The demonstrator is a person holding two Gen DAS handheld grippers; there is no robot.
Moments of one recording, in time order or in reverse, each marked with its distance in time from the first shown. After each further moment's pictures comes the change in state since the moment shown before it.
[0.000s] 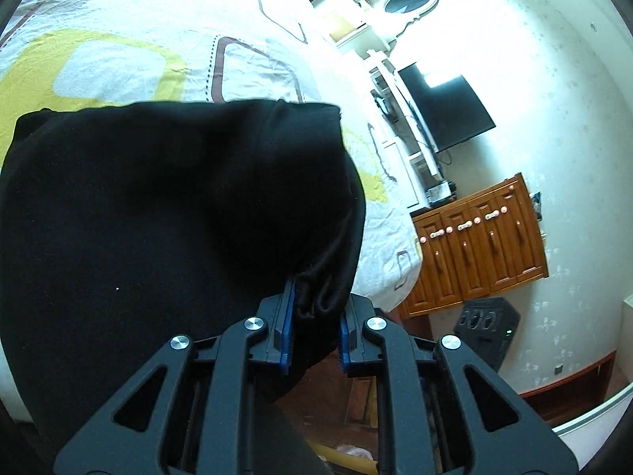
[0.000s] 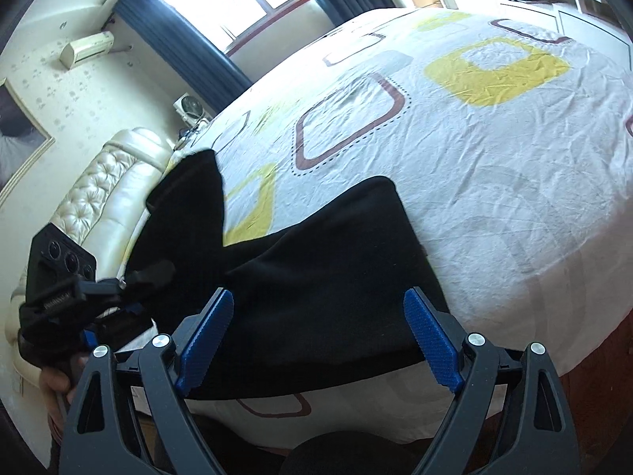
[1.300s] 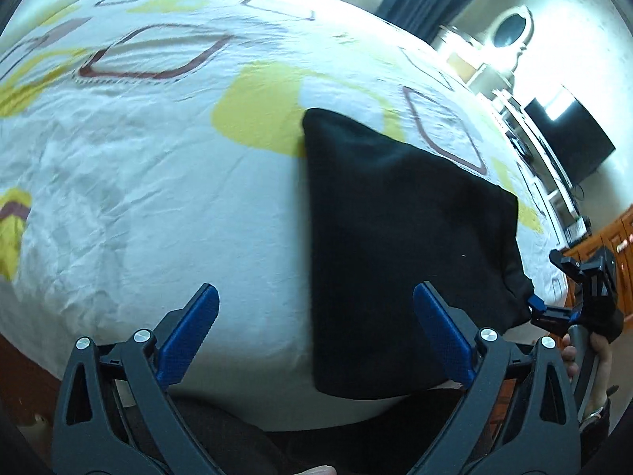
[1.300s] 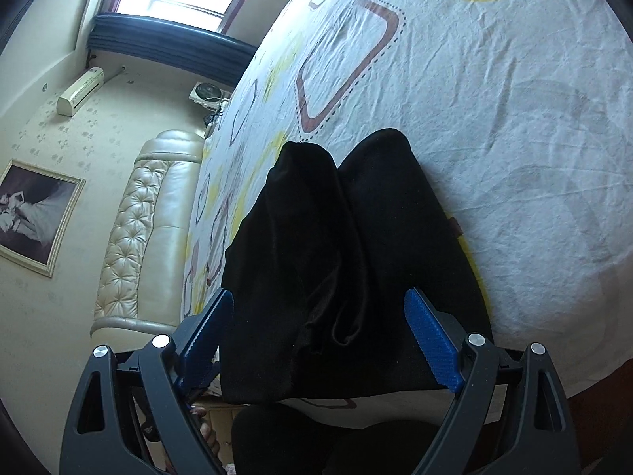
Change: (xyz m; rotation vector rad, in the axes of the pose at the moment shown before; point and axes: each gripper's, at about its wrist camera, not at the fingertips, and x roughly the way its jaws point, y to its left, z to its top) left arm -0.101 0.101 -0.056 -0.074 -0.229 0.551; right arm 0.057 -0.043 0.021 0.253 0.255 0.288
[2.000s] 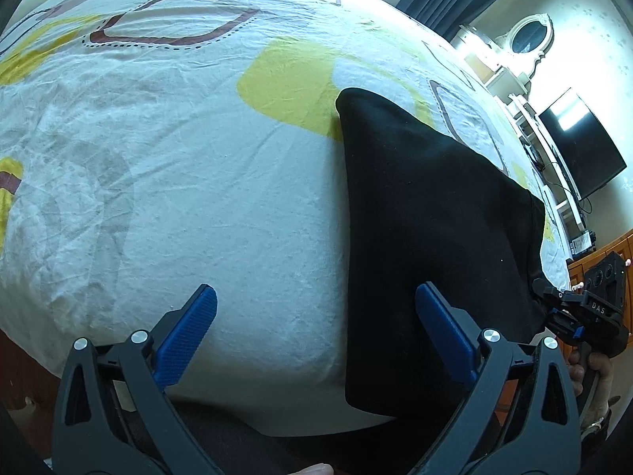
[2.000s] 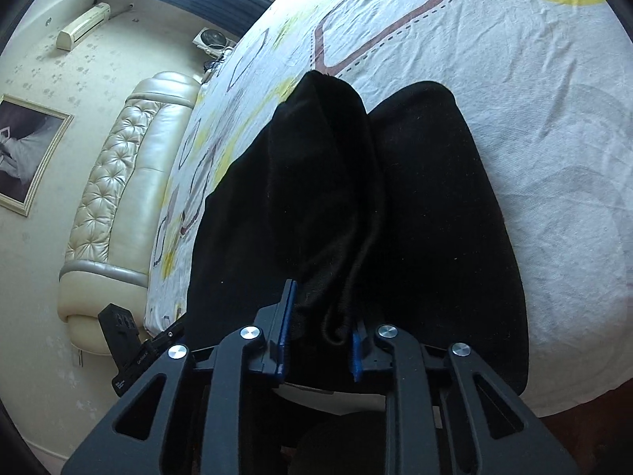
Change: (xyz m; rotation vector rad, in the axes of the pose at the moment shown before) left arm 0.022 0.012 0.000 -0.031 0.036 0.011; right arm 0.032 0.024 -0.011 -0.175 0.131 -0.113
